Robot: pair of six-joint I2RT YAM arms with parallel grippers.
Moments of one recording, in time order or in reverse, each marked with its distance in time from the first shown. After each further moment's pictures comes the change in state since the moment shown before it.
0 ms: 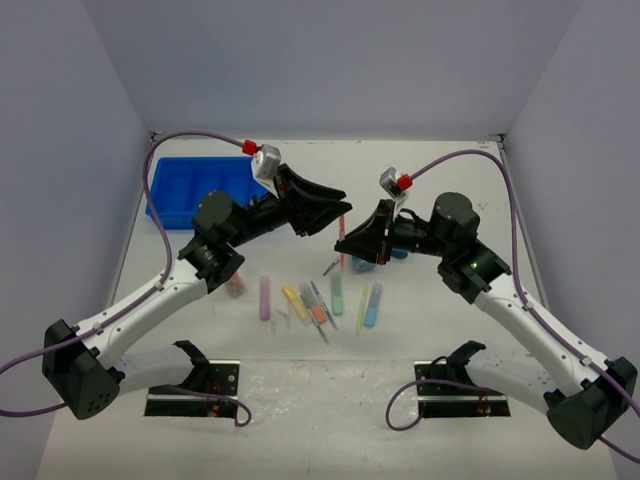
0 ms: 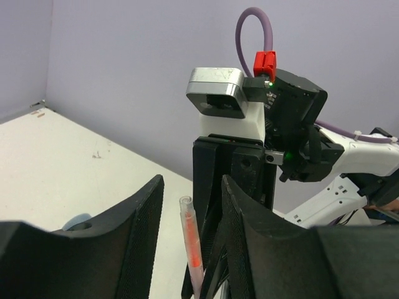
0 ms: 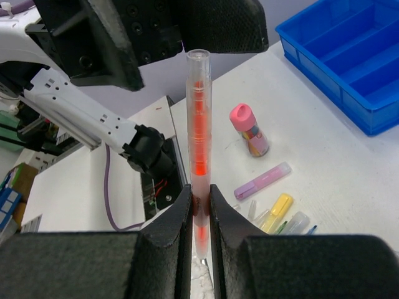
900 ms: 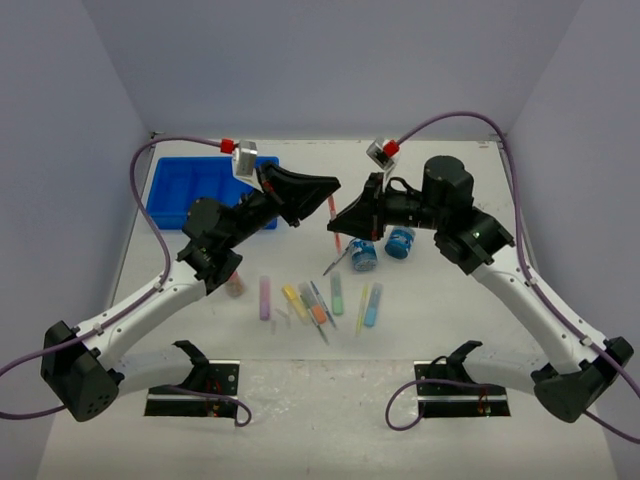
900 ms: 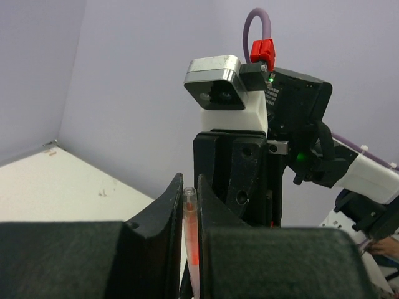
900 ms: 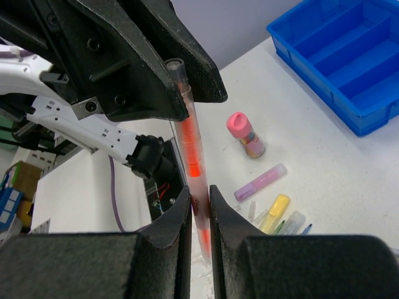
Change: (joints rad) left arm 0.011 -0.009 -0.042 0.154 -0.078 -0.066; right arm 0.013 0.158 0.344 -0.288 0.053 -0.040
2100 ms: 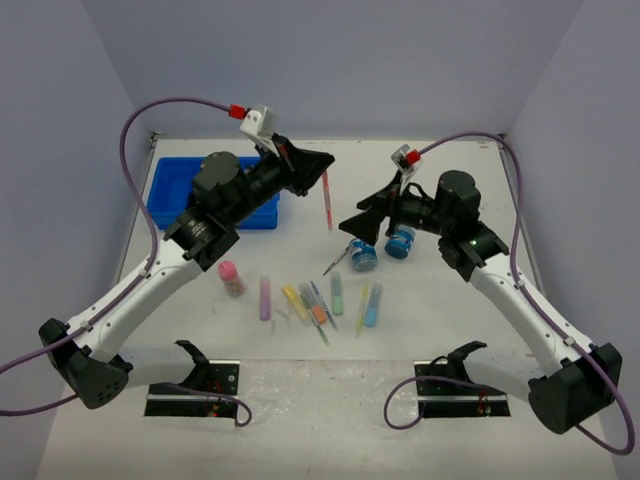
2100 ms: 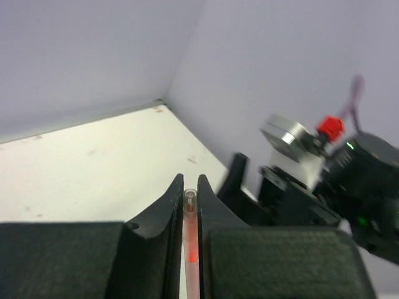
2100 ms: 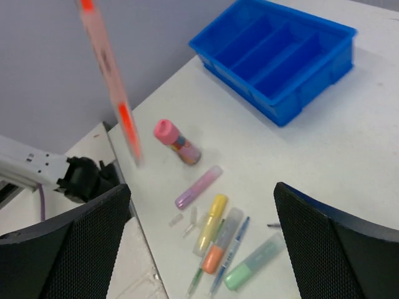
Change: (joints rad) left arm 0.010 0.100 0.394 -0.620 -0.309 0.176; right arm -0.189 -0.059 -0.283 0.249 0.001 -0.010
